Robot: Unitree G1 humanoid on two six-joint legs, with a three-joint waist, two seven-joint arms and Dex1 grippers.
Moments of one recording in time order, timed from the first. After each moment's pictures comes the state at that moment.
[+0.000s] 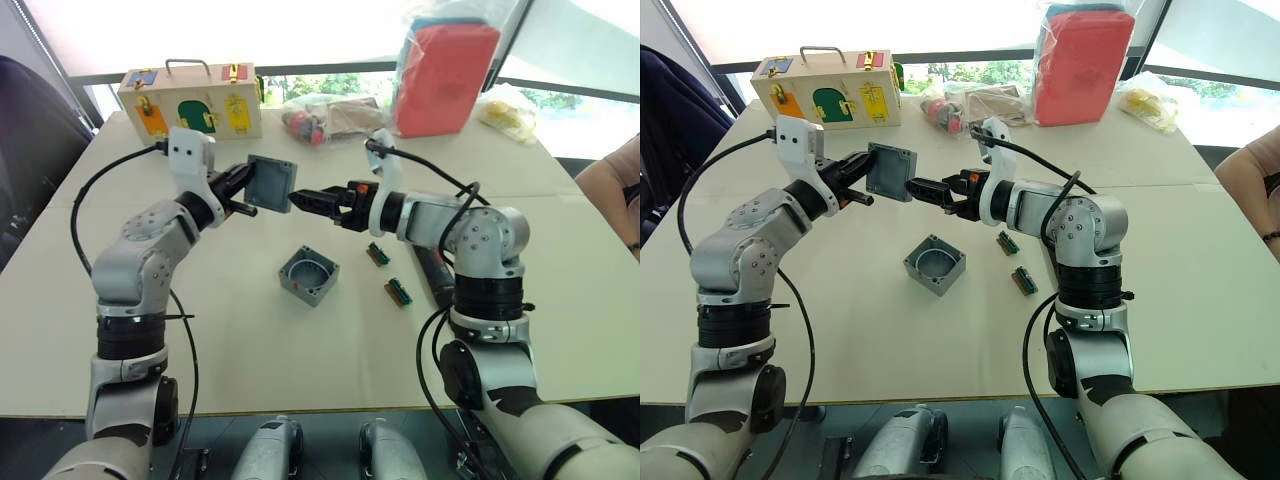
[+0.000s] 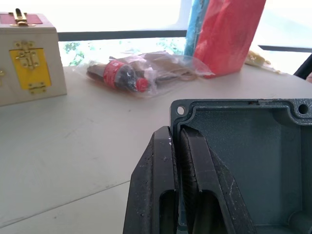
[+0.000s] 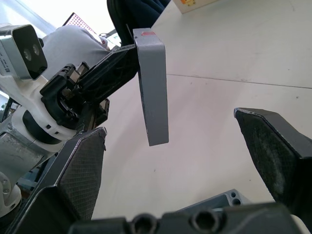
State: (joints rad) left arm -0.68 0.38 0.19 -0.11 -0.45 0.75 -0.37; right arm -0.93 -0.15 -0.18 -0.02 0.70 1.28 0.33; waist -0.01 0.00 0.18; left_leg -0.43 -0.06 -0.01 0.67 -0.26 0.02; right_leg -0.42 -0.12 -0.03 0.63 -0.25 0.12
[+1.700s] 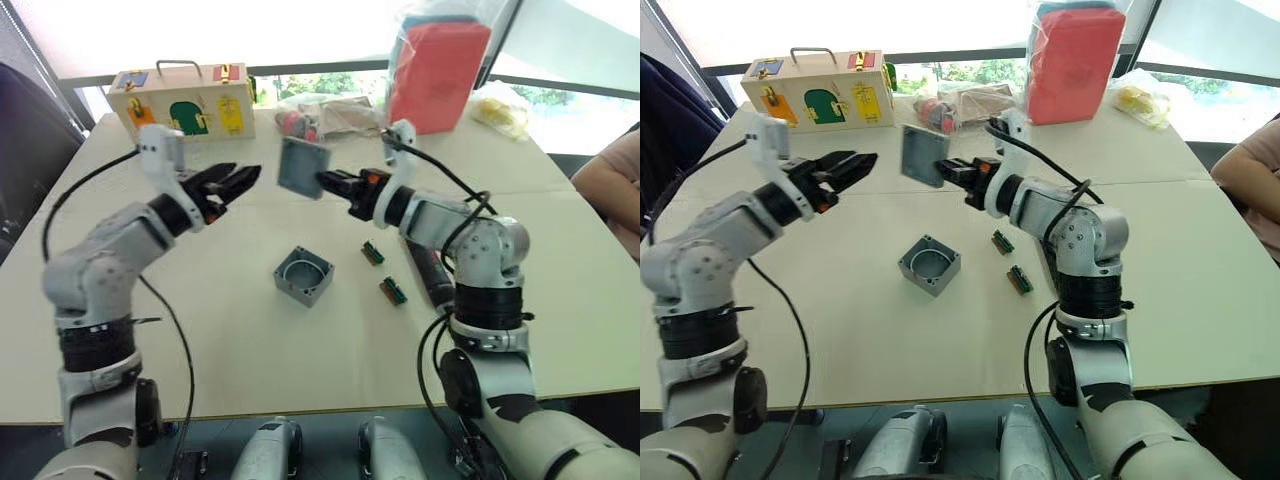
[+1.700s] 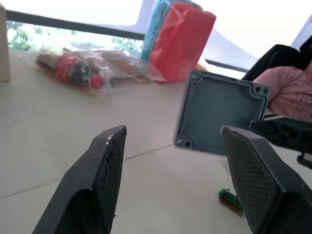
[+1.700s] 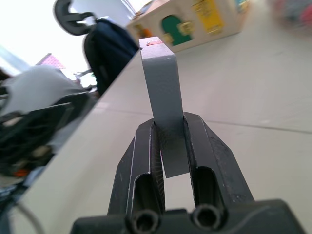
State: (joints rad) left arm -0.62 0.54 0.40 -0.18 -0.83 1.00 -0.43; right arm -0.84 -0.24 -0.13 -0.09 0.58 1.01 0.26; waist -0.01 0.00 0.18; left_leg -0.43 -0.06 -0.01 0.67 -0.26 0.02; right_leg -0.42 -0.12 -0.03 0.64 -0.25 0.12
